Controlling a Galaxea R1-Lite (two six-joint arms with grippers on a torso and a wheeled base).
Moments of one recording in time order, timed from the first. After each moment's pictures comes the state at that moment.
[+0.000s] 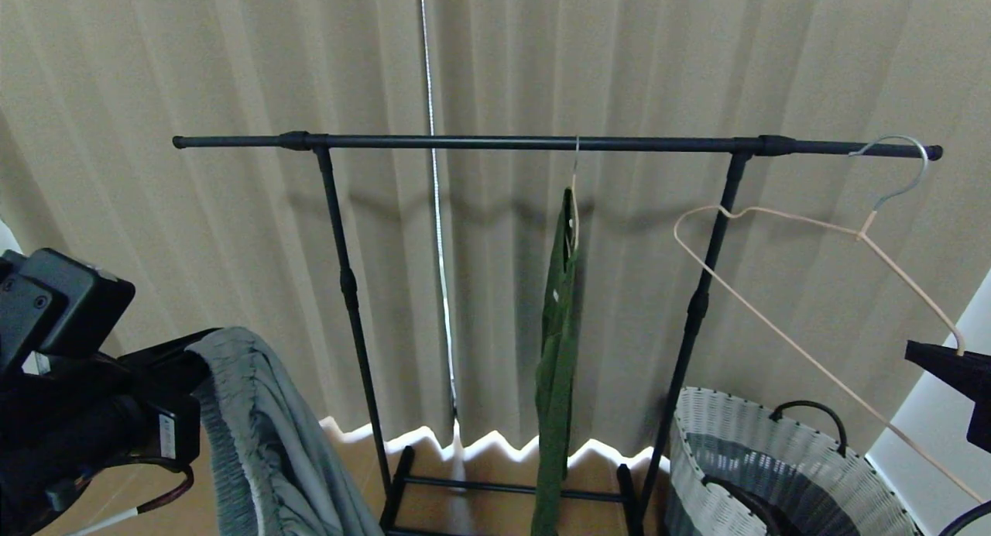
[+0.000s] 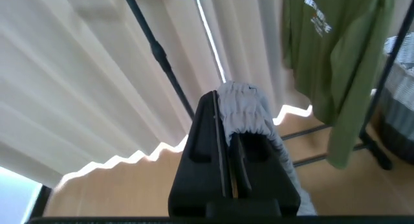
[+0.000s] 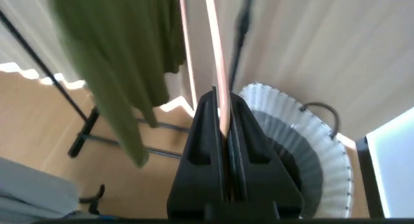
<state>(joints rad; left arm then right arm) -0.40 1.11 -0.42 -0.47 0.20 0.28 0.01 1.04 -0.50 -0.17 0.06 0.00</state>
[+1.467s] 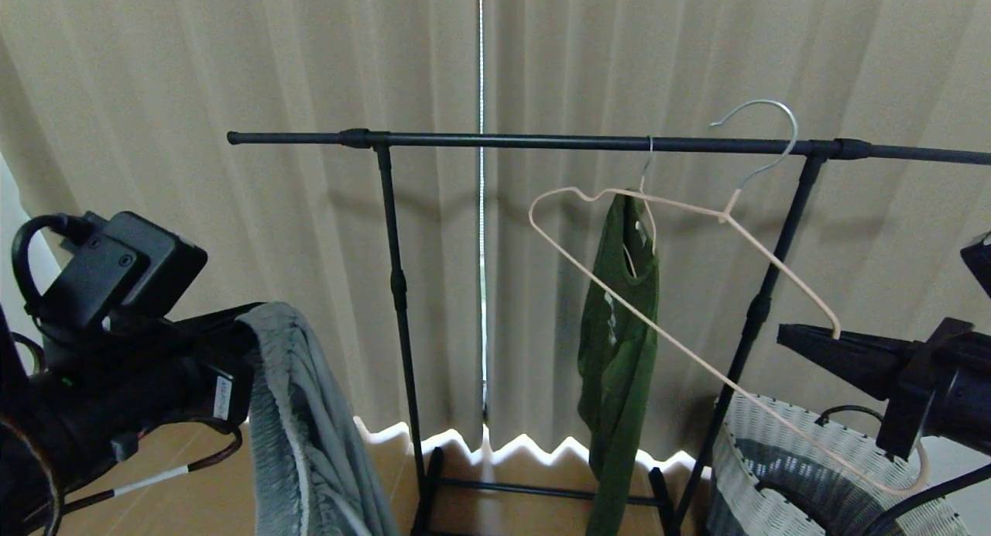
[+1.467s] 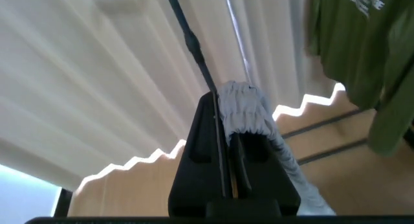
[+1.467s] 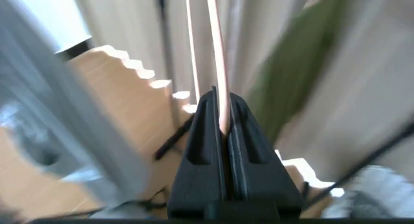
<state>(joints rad) -0.47 1.23 -0.54 -0.46 0.24 0.31 0.37 1.15 -0.50 -0.39 0.15 0.04</state>
